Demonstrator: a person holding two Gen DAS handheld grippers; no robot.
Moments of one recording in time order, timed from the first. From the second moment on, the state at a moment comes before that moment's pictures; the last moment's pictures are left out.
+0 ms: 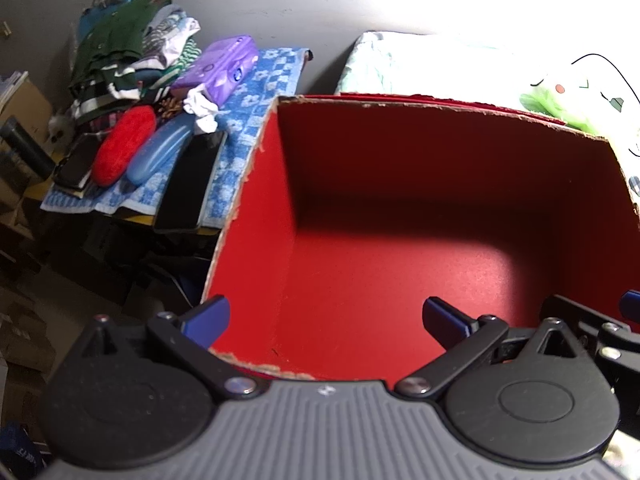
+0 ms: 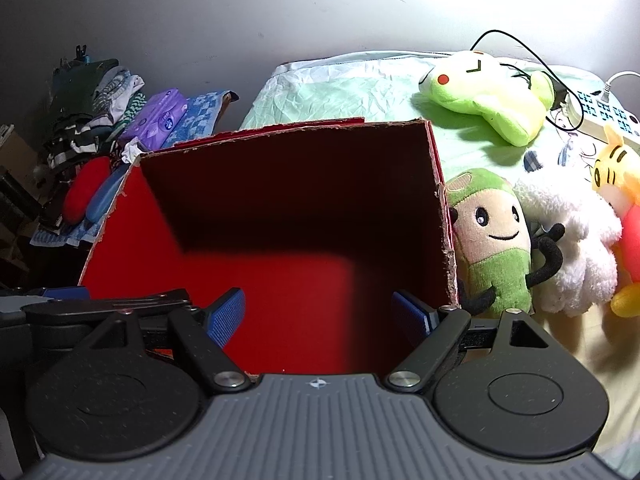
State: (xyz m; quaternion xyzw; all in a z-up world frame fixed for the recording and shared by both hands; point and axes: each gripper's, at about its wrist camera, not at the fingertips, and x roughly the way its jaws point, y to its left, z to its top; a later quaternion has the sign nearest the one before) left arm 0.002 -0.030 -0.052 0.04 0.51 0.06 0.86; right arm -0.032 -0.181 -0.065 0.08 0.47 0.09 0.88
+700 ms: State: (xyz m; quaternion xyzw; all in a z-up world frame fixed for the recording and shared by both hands) left arm -0.069 0.053 -0.045 0.00 0.49 -0.02 0.87; right arm -0.083 -0.177 -0.051 0.10 0.43 0.14 0.88
